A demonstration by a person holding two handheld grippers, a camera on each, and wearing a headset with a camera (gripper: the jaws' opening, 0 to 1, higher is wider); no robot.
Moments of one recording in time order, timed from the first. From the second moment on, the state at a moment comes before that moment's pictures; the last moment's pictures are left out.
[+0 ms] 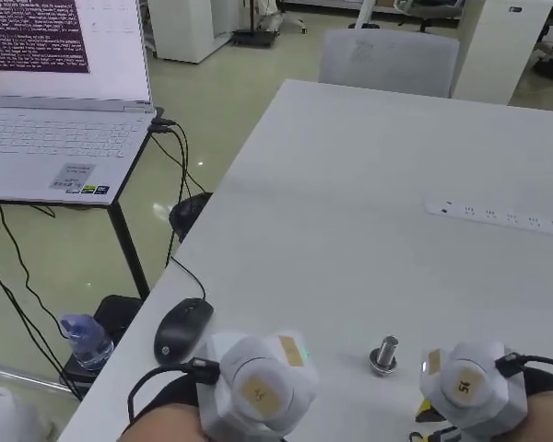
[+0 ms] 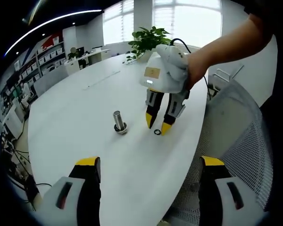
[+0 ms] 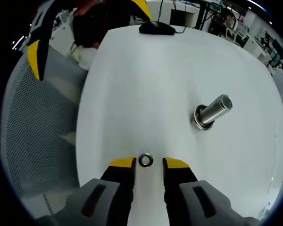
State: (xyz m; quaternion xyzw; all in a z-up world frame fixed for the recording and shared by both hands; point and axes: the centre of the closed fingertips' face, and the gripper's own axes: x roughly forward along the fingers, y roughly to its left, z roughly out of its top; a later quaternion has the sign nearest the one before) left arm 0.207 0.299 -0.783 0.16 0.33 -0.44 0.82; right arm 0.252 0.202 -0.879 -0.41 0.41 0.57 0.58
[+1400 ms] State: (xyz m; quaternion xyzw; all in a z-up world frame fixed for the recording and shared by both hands) left arm 0.215 0.296 -0.787 0.15 0.32 -0.42 0.83; right arm 0.263 0.167 -0.855 -0.39 0.43 0.53 0.62
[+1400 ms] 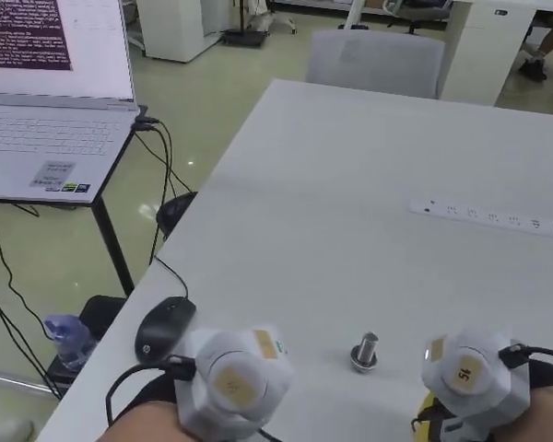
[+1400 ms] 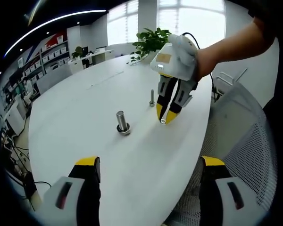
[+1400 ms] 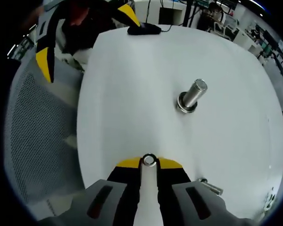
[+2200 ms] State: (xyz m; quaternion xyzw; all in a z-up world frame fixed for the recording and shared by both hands) left arm 0.220 0.295 -0.791 0.15 0.32 -0.42 0.84; right arm 0.299 0.092 -0.825 -0.35 0.44 0.49 0.67
